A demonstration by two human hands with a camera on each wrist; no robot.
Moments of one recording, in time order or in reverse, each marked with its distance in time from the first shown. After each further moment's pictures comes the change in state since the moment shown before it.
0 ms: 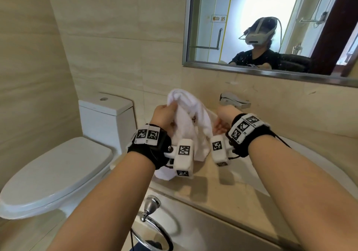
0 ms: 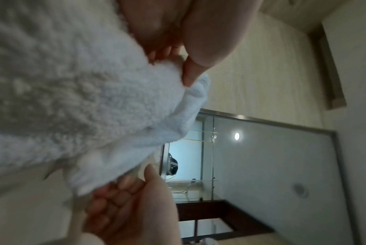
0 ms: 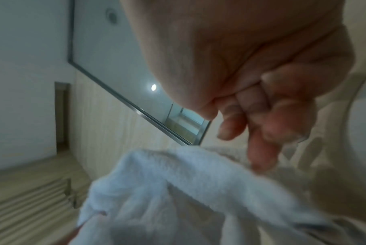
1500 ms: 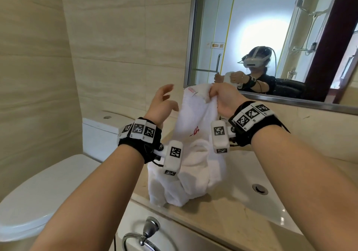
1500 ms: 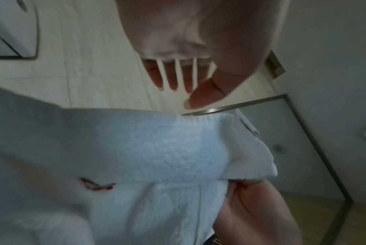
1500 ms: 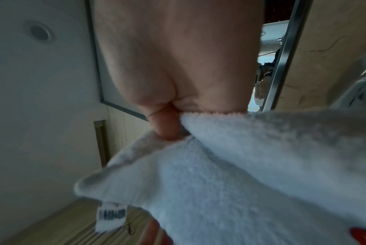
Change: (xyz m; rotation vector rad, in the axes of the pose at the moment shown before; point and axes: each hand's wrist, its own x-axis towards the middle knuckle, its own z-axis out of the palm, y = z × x) left_hand -0.003 0.074 -0.004 0.168 -0.018 0.476; right_hand -0.039 -0.089 -0.019 0.513 -0.181 -0.546
